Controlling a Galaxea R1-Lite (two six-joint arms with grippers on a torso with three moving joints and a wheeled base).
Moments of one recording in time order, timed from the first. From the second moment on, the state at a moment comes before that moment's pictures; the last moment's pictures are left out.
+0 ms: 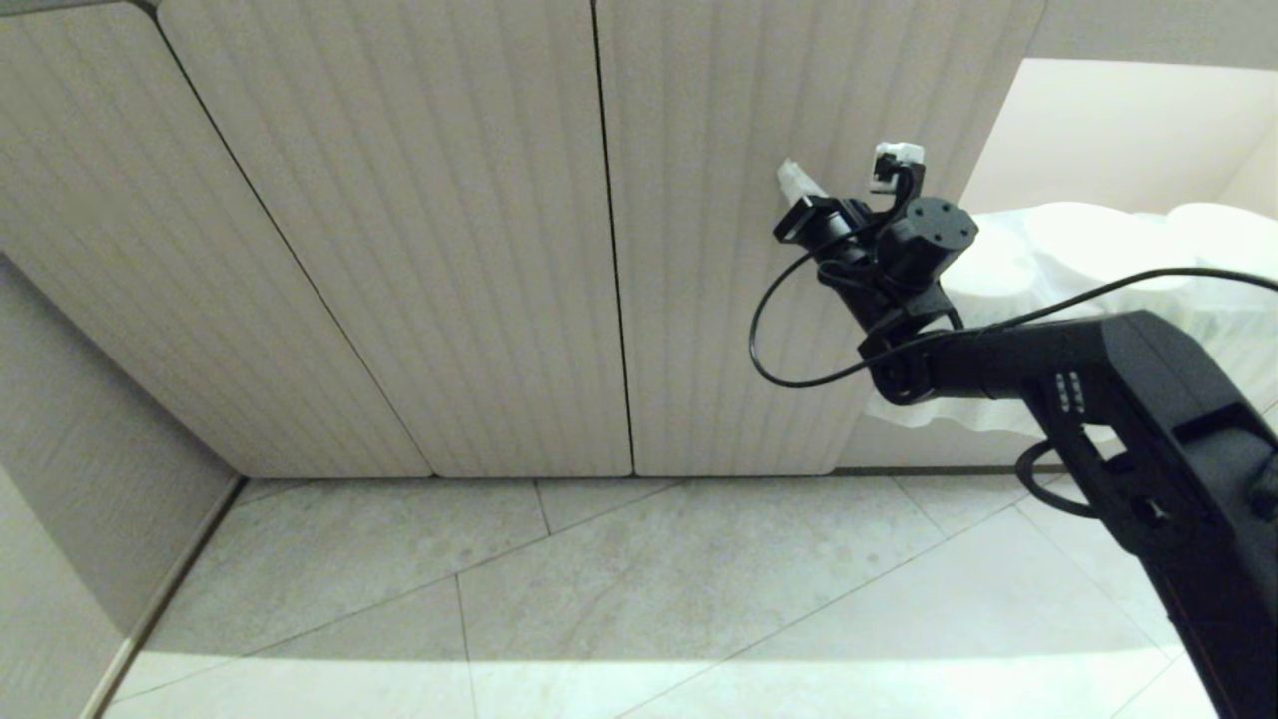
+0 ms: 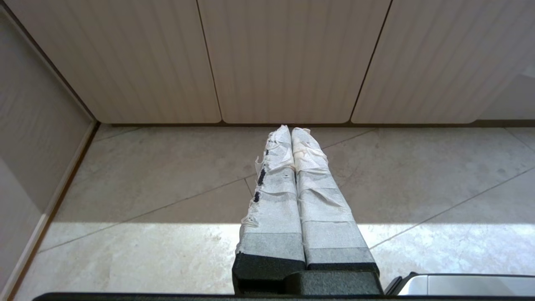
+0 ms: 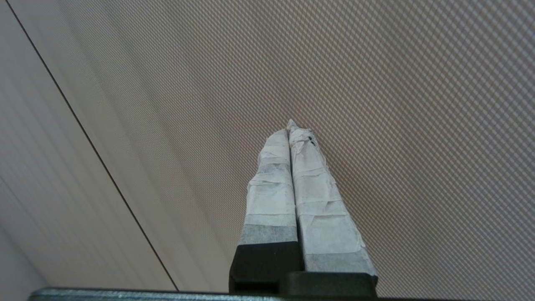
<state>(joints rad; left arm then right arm) 0.00 0.00 0.00 0.00 -0.01 -0.01 0.27 2.52 -1.97 -1.12 0.09 0.31</state>
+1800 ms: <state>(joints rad) 0.00 0.00 0.00 0.00 -0.01 -0.01 0.15 1.52 -1.11 -0.49 0.09 0.17</state>
